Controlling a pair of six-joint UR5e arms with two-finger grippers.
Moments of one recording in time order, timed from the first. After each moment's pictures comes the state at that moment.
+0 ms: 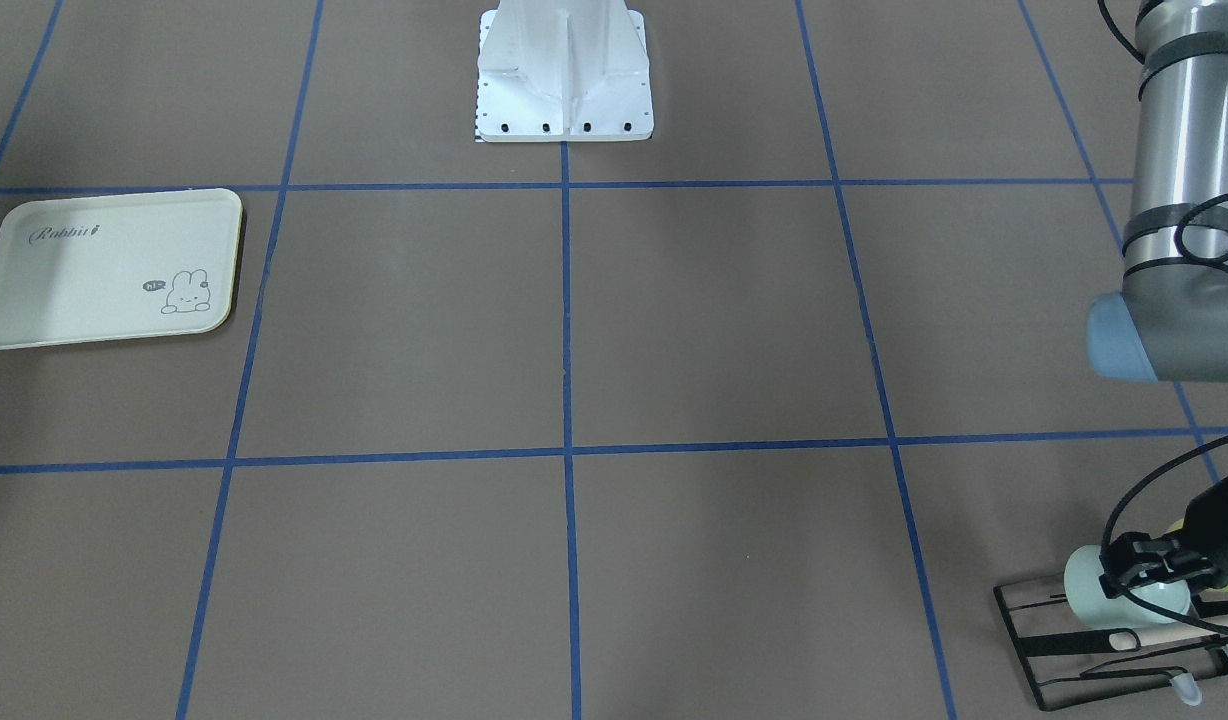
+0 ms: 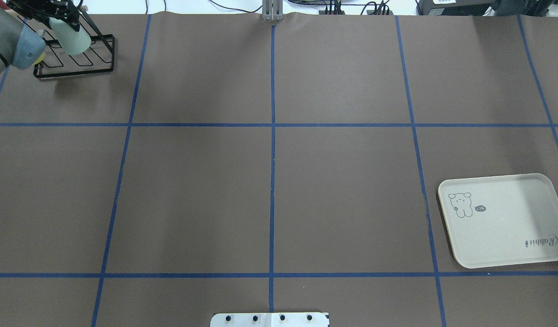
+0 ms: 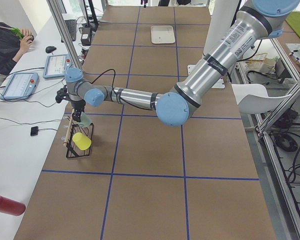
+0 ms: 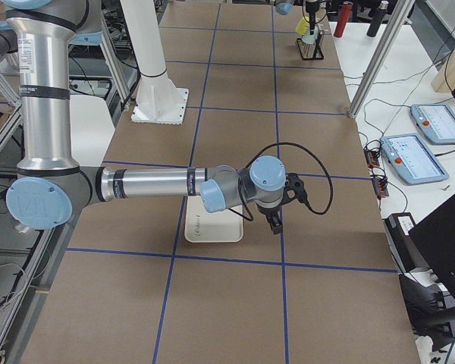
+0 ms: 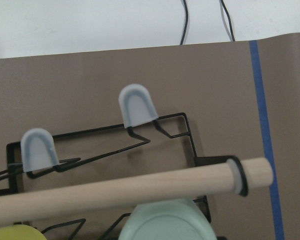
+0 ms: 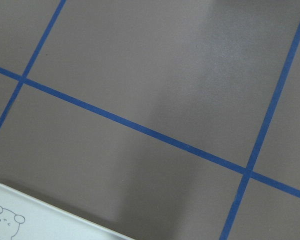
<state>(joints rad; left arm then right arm) -1.24 -2.27 -0.99 -2.01 -2.17 -0.53 1.49 -1.60 1.66 -1.30 2.48 -0.08</state>
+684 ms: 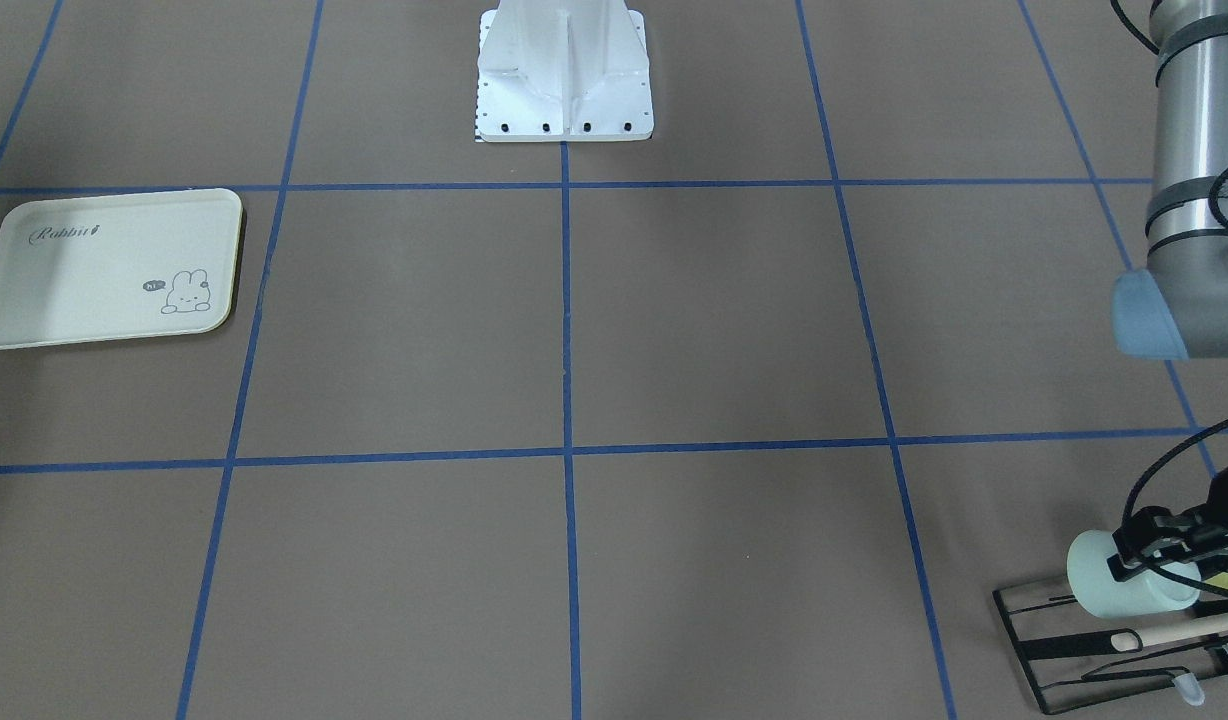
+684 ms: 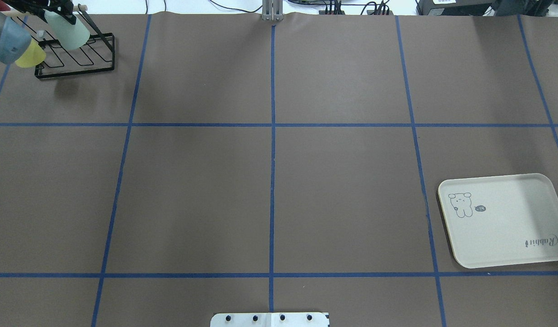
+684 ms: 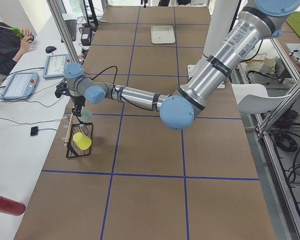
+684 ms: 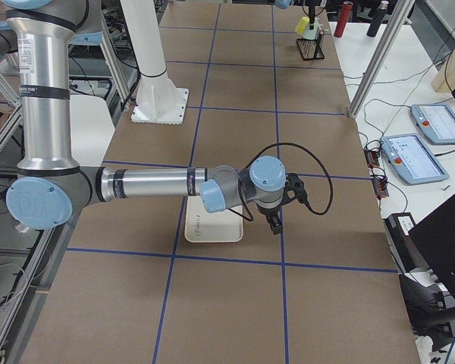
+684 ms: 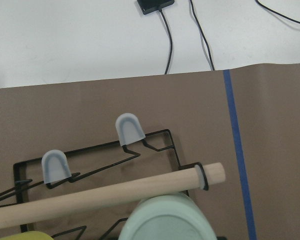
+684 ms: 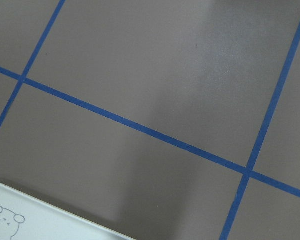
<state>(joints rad) -1.27 -2.22 -1.11 -2.00 -2.26 -0.53 1.49 -1.60 1.66 -1.30 2.48 -0.08</state>
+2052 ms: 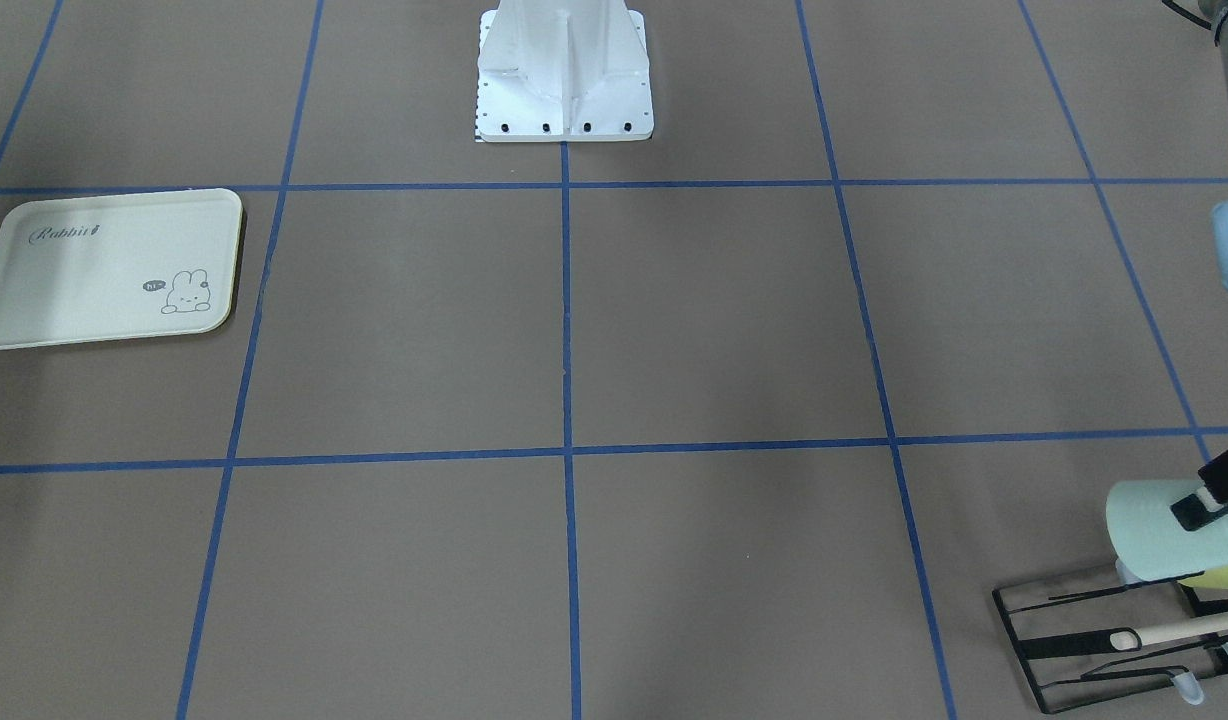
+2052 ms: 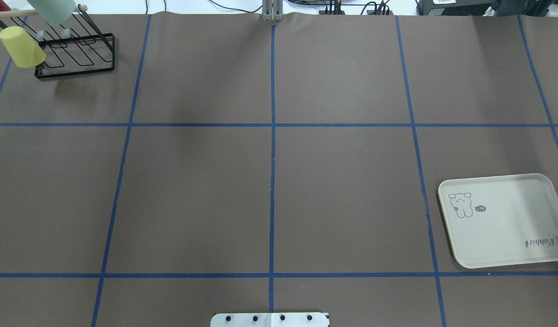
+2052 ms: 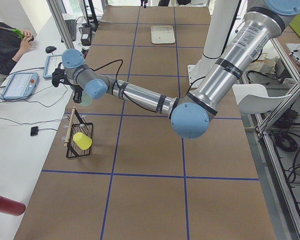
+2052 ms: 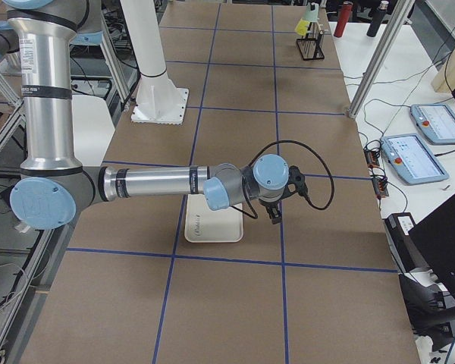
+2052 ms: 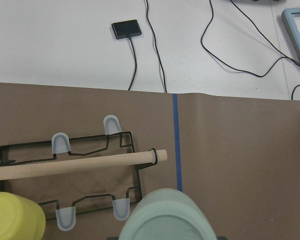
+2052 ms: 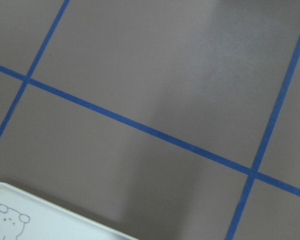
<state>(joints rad) -1.36 -2.16 -1.29 -2.06 -2.44 -0.78 1.48 -1.57 1.66 -1.30 2.62 -0.01</state>
